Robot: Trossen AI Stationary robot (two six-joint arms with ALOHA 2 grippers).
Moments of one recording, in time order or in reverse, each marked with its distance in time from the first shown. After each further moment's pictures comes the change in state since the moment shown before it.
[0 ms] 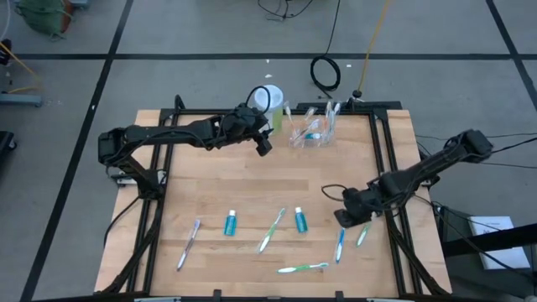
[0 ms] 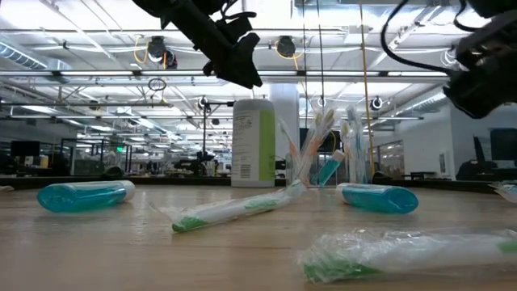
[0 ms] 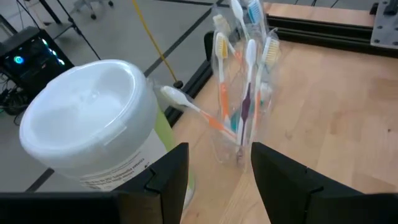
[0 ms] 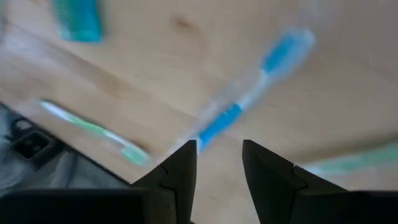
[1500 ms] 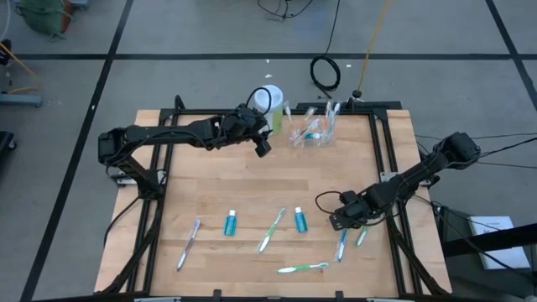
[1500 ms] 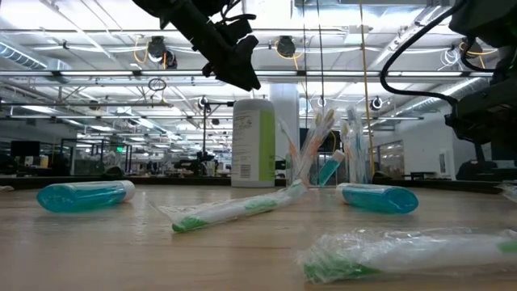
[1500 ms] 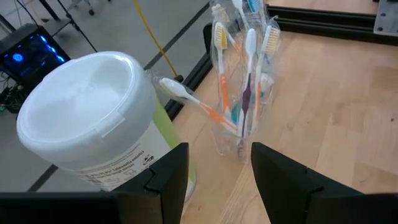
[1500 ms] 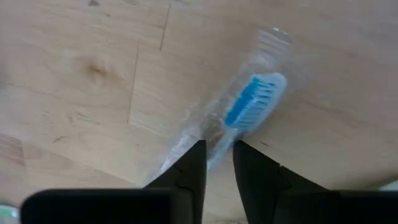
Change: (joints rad) left arm 0.000 0.000 0.000 -0.027 0.000 0.010; right arm 0.053 0.282 0.001 0.032 0.156 0.033
